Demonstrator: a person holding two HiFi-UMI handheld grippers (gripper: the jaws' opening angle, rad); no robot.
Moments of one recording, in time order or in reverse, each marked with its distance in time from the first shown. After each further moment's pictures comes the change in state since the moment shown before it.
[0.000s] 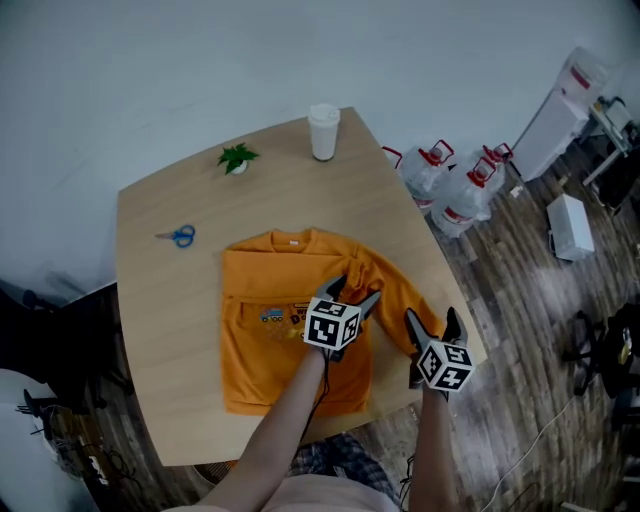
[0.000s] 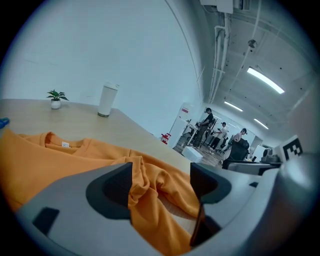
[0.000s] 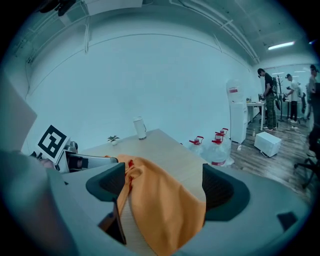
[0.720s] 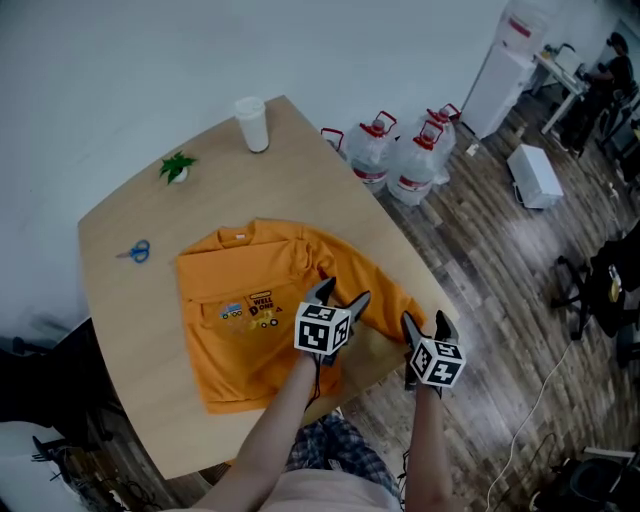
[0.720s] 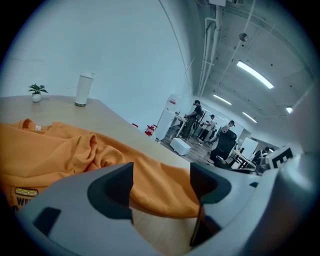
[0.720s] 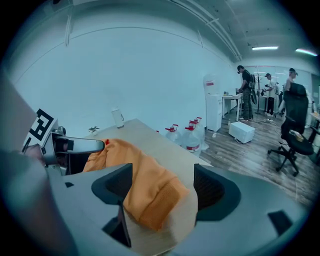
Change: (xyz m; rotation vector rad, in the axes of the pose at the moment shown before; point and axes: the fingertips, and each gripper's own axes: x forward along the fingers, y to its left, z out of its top) left arm 0.020 -0.100 -0.045 0.057 0.082 -0.111; right arm -0.083 -0.091 -0.073 0.092 0.103 -0.205
